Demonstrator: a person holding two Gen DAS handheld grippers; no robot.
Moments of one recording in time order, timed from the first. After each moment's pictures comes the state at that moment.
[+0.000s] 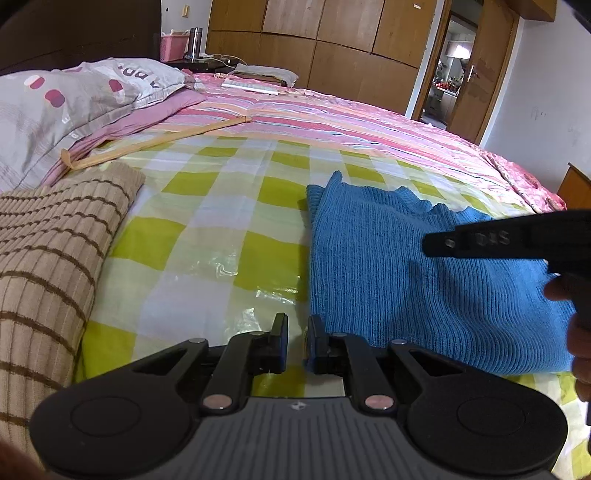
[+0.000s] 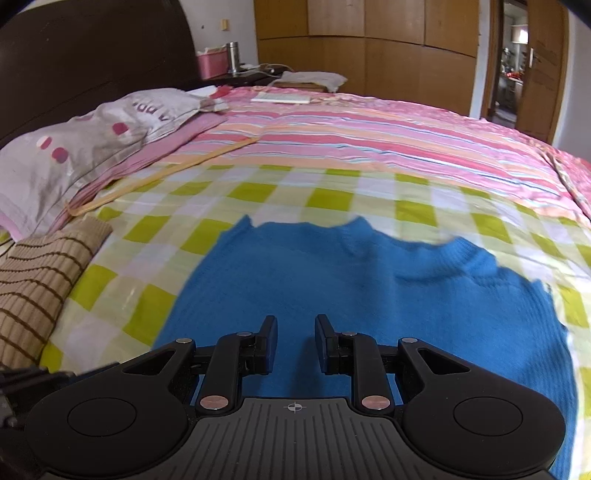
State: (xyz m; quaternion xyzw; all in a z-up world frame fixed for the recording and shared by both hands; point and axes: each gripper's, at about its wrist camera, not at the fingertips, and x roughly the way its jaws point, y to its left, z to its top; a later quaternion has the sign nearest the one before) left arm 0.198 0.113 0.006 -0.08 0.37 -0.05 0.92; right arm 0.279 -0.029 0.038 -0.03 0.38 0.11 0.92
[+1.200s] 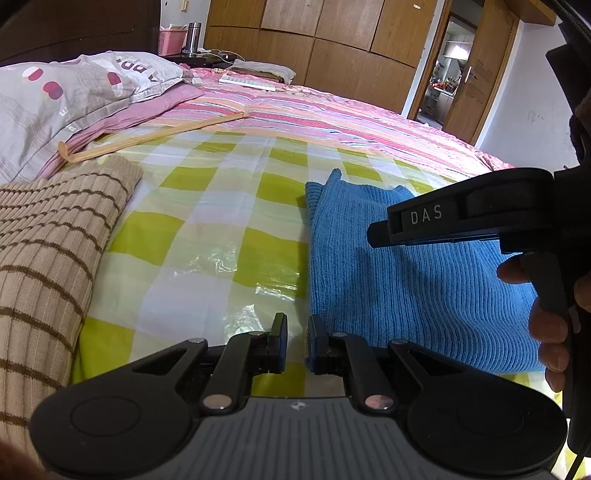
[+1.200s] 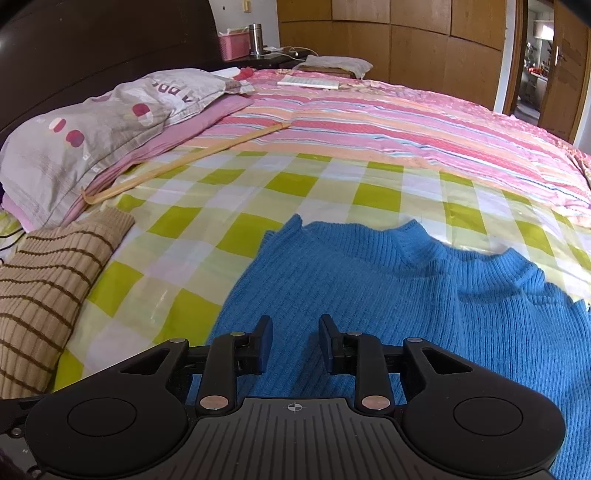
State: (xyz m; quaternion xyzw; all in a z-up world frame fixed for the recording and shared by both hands) left arm 0.199 0.118 0.005 -0.09 0.37 -0.06 0.92; right arm 0.297 0.010 0.037 -0.04 0.40 0.13 0.90
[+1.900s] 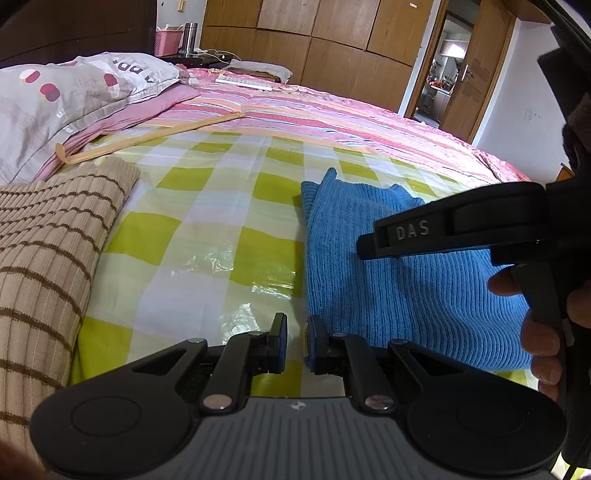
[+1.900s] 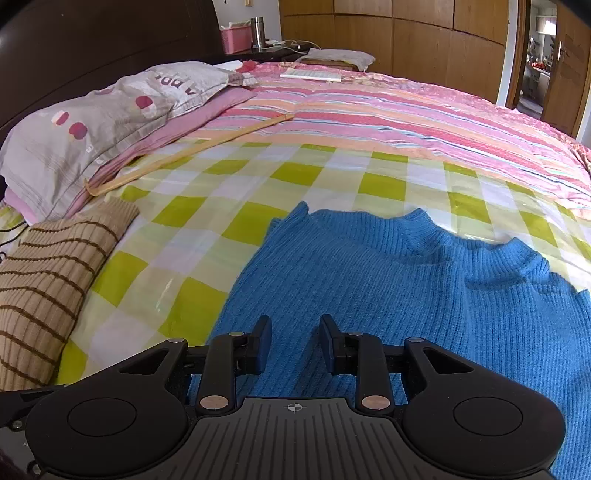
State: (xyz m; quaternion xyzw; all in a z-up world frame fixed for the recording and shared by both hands) left arm 0.198 0.117 0.005 -0.08 0.37 -0.07 0.92; right arm 0.293 0.013 0.031 -0.04 0.42 0.13 0.90
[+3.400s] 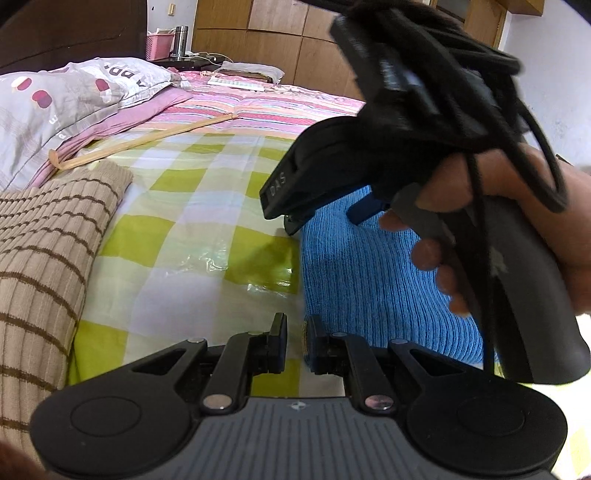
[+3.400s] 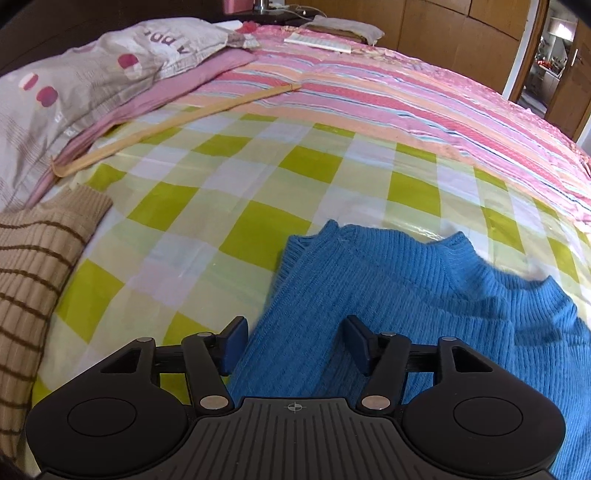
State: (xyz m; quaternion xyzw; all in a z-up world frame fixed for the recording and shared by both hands) left arm 0.197 0.113 0.004 -0.07 0.37 -0.07 0.92; right arm 0.356 0.065 0.013 -0.09 0.47 0.10 0.87
